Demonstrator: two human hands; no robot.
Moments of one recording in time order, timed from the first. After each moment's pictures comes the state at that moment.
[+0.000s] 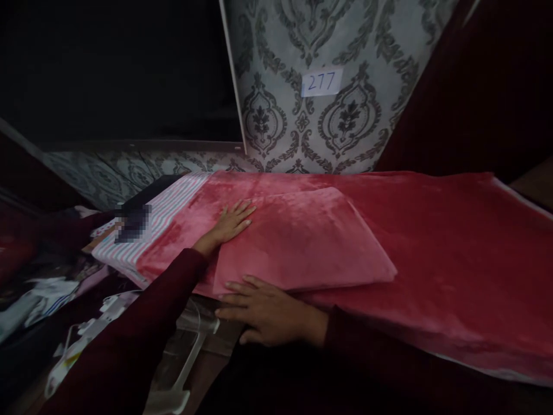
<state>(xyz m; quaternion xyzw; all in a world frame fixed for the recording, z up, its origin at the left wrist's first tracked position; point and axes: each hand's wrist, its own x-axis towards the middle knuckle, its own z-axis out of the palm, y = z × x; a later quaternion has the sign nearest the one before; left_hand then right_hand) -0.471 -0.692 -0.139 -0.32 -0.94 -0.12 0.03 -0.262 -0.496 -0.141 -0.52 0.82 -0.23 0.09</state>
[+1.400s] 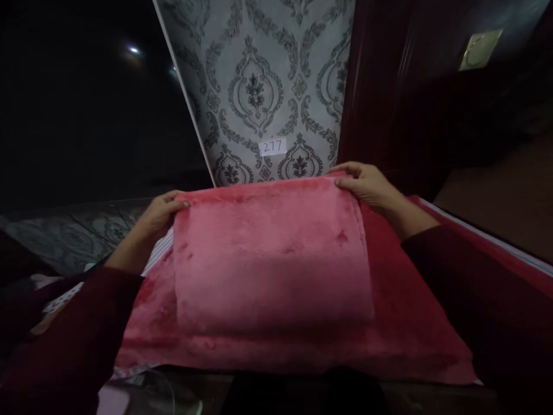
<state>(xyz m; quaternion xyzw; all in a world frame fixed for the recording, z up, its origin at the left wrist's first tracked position) -0.467 -0.680 0.065 -0.20 -0.76 -0.61 0.10 -0.353 -0.215 0.049 -0.02 0.83 -0.48 -0.29</state>
